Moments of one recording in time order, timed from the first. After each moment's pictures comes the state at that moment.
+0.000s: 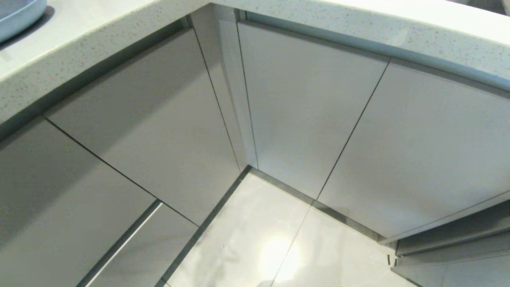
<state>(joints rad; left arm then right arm) -0.02 0.55 -1.05 0.26 -0.46 0.12 0.00 0.00 0.00 0.00 0.00 0.02</state>
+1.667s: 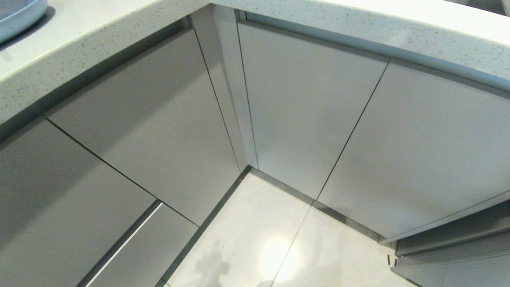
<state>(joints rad) 0.00 0.01 -0.14 -0.07 -0.04 0.06 0.00 0.00 0.00 0.00 0.00 0.02</state>
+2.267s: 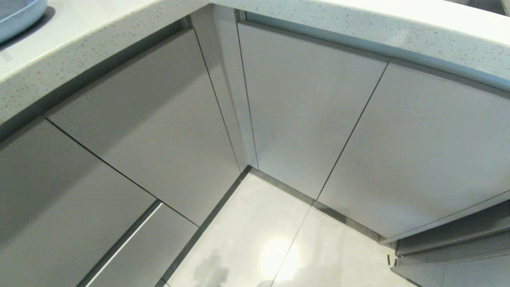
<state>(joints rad) 0.00 0.00 0.00 -0.06 -0.04 0.06 0.00 0.00 0.00 0.00 0.00 0.02</state>
